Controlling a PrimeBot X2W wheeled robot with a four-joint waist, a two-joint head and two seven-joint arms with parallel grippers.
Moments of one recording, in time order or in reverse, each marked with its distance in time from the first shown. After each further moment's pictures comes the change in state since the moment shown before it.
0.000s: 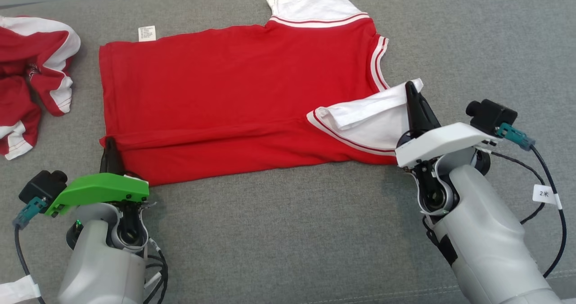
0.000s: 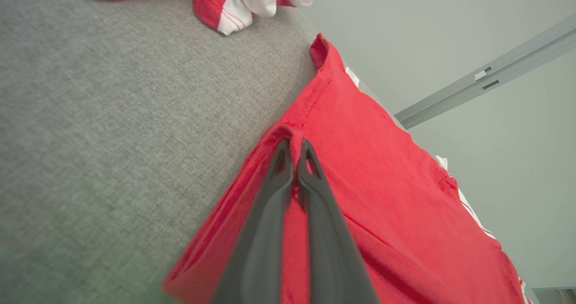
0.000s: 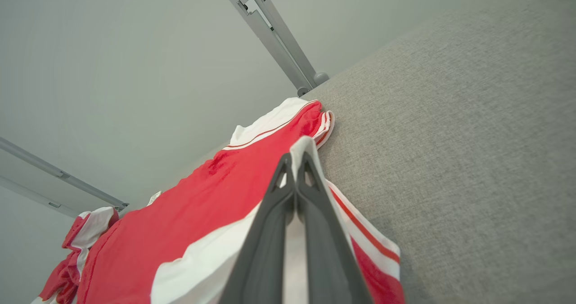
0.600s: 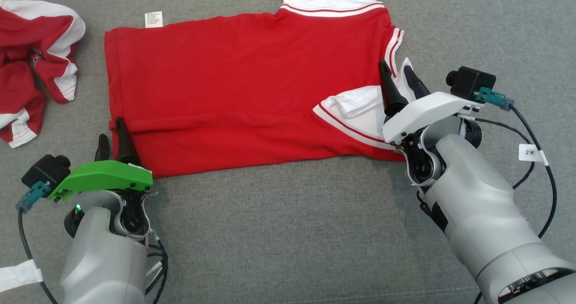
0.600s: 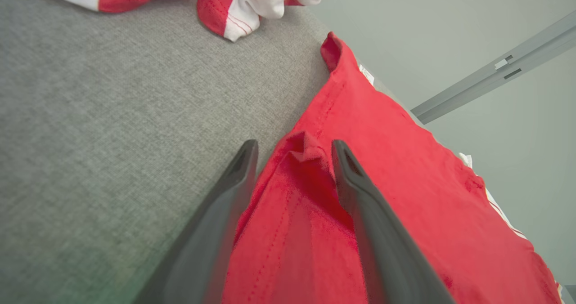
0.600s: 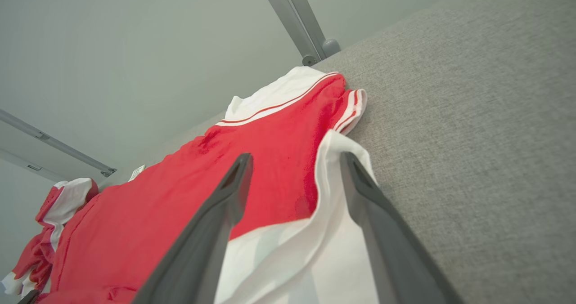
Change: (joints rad) left arm -0.080 -0.022 0.053 0.088 0.126 -0.030 -0.003; right arm -0.229 0.002 0.130 0.282 0.044 0.000 0.000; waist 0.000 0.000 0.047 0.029
